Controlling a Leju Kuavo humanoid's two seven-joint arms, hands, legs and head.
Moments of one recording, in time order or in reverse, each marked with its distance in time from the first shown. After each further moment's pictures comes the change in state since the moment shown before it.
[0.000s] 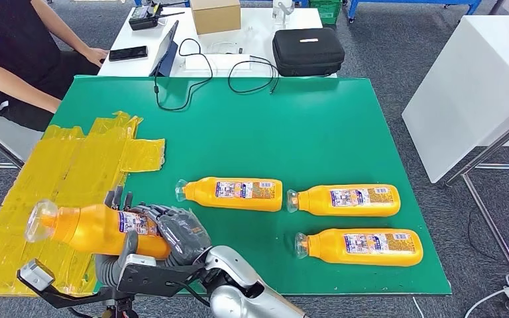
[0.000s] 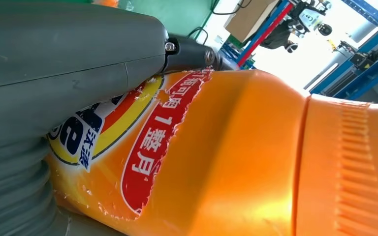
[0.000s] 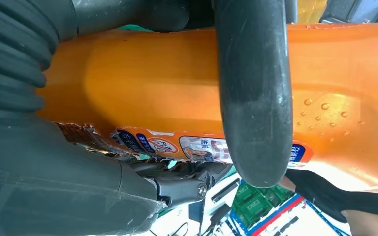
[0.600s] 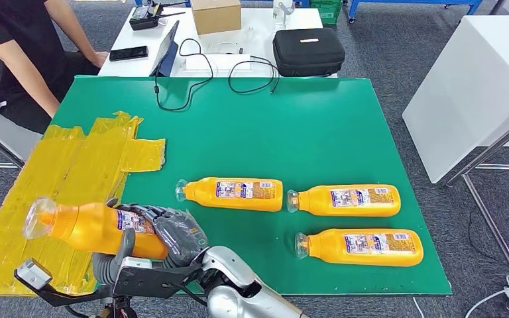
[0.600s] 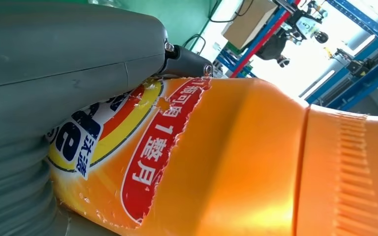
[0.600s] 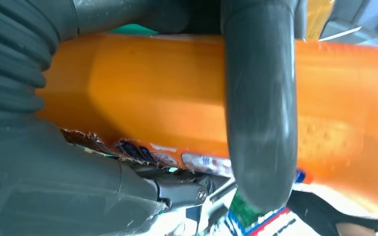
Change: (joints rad) left arm -0.010 0.000 0.013 -0.003 0.005 0.029 -0.011; right arm -0.015 0.011 0.010 0.034 0.025 -0.023 0.002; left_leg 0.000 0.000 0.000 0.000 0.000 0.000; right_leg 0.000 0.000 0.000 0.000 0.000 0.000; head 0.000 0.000
